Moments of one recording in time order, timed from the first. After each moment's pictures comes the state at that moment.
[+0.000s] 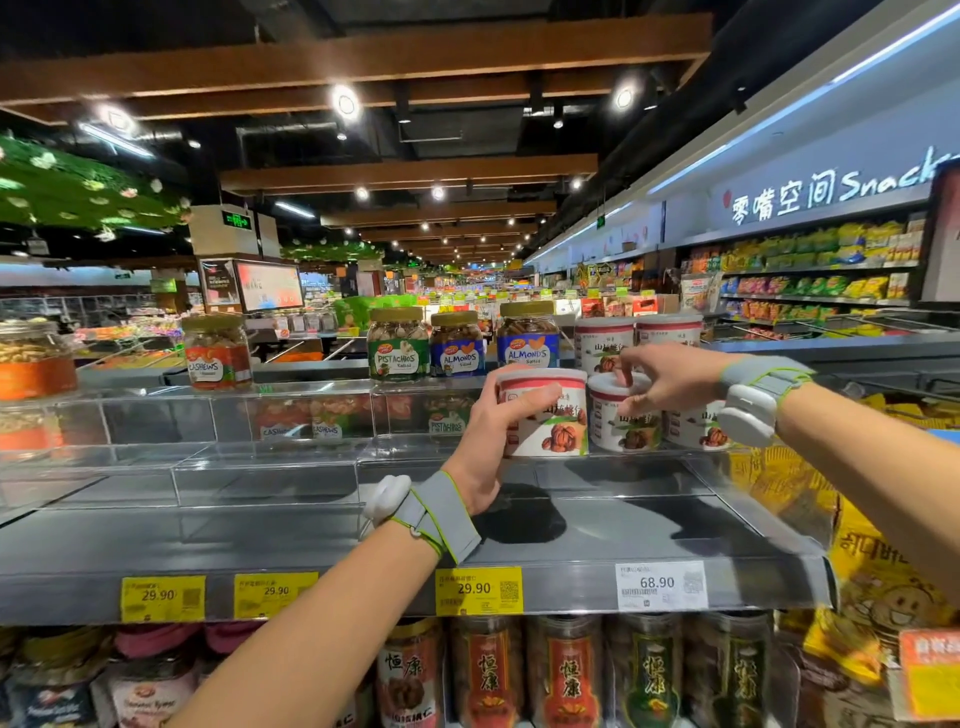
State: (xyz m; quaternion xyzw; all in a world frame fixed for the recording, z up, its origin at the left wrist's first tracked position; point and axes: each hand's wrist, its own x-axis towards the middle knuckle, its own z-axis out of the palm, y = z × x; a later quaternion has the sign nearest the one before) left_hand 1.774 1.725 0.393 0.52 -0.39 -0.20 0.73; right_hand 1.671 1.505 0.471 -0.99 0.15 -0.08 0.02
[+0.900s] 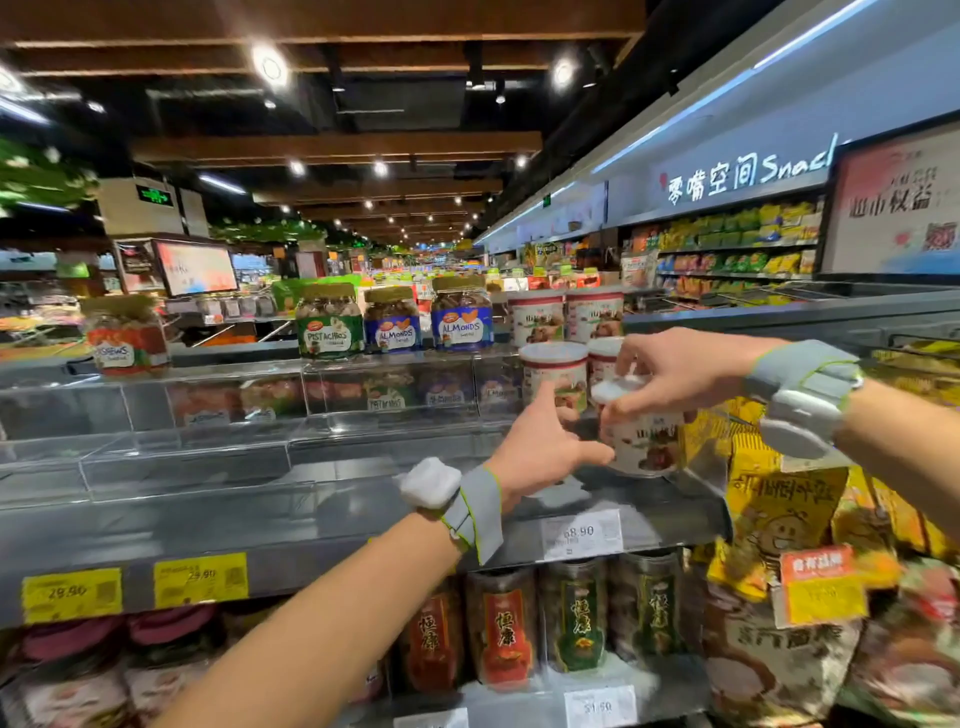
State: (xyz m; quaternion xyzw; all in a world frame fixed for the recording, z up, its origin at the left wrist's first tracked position) left_hand 1.695 1.666 0.372 0.70 -0.49 -0.15 0.50; right_hand 1.569 1.526 0.463 -0.97 0.23 -0.06 0.02
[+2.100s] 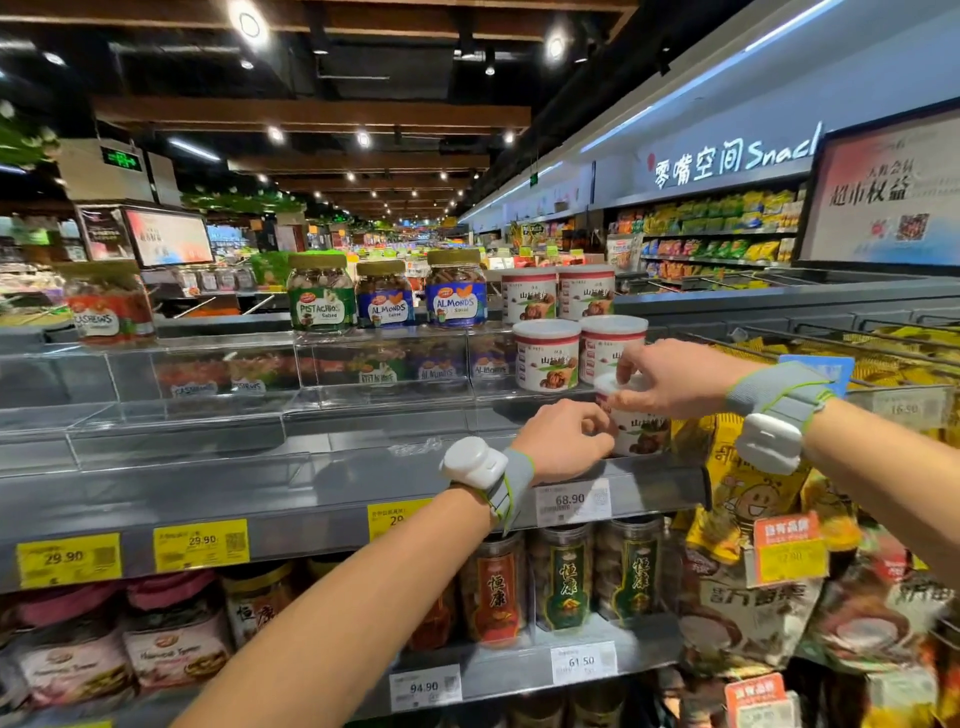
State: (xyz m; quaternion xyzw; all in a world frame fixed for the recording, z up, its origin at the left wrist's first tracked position) left_hand 1.686 1.648 0.354 0.77 -0.55 -0.08 0.33; right_hand 1.566 1.529 0.427 -0.96 0.24 -0.10 -0.08
